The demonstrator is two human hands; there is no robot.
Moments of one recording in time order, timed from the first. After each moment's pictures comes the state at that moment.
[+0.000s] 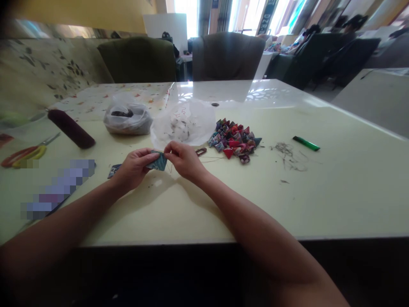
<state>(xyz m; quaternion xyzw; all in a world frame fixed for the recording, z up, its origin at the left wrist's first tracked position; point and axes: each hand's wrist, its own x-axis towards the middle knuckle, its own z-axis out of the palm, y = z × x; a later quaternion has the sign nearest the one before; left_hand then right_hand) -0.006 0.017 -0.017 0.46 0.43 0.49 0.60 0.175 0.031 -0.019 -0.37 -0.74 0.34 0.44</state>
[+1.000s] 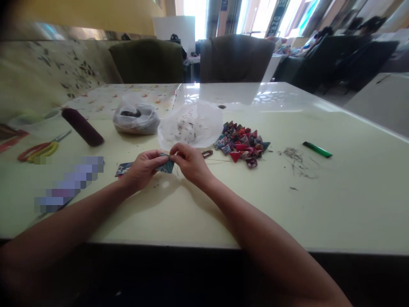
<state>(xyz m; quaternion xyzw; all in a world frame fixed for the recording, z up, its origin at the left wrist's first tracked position) -0.005 0.015 -0.023 0.48 0.40 0.48 0.61 0.171 0.026 -0.024 -0.38 -0.72 0.36 0.45</state>
